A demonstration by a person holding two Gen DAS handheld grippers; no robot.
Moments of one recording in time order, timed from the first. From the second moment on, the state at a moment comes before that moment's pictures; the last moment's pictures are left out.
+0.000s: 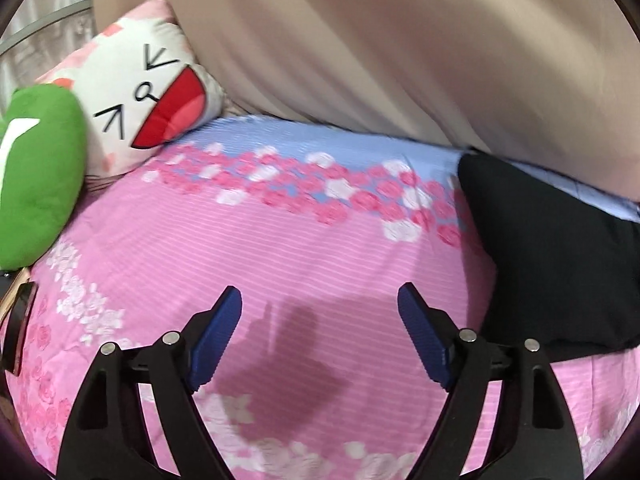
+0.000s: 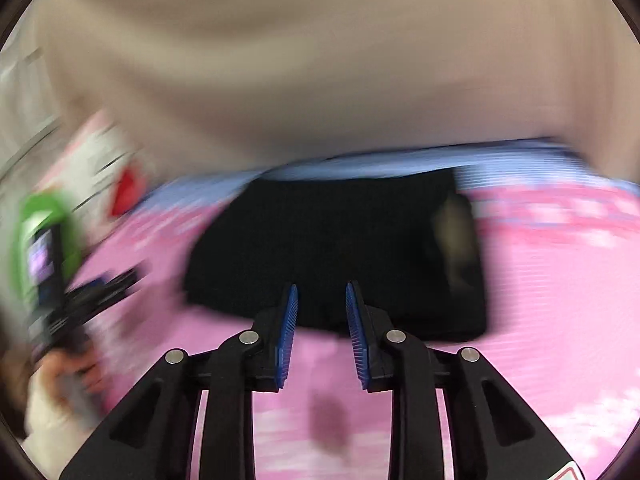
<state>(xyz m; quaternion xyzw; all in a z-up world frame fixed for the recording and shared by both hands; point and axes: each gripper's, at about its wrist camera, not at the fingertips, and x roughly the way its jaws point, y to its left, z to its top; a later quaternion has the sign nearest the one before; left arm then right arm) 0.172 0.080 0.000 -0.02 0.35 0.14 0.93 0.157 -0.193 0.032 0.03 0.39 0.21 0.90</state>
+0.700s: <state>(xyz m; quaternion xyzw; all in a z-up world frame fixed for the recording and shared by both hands) 0.168 0.082 -0.008 -0.01 0.37 0.11 0.92 0.220 -0.061 -0.023 0.01 0.47 0.25 0.85</state>
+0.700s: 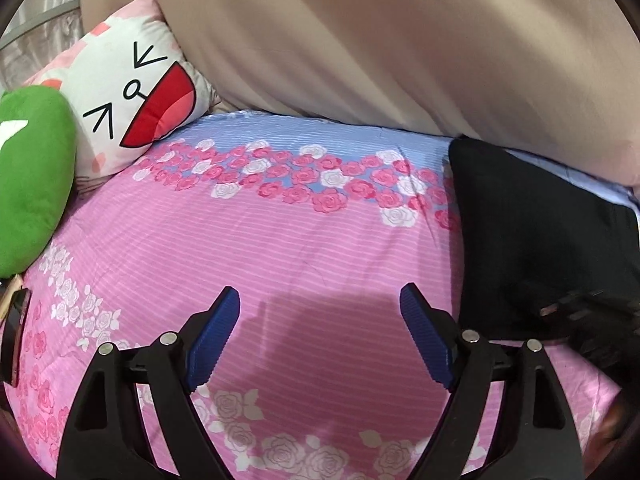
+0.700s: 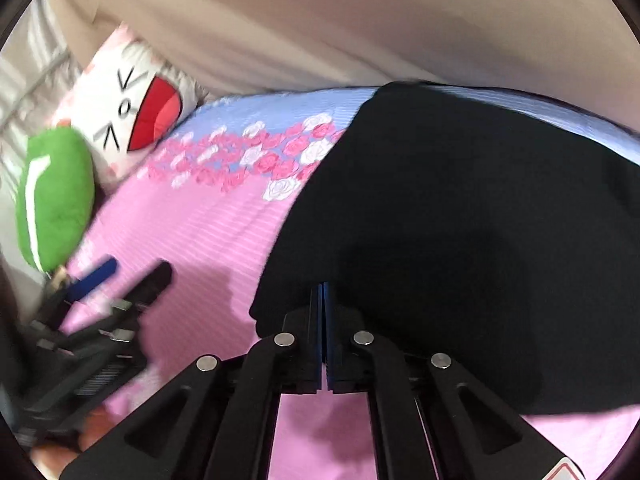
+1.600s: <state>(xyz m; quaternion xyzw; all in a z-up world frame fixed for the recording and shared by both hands) 0.041 -0.020 0.005 0.00 0.29 -0.02 0.96 0.043 -0.248 0.011 0.03 0.34 0.01 0.94</state>
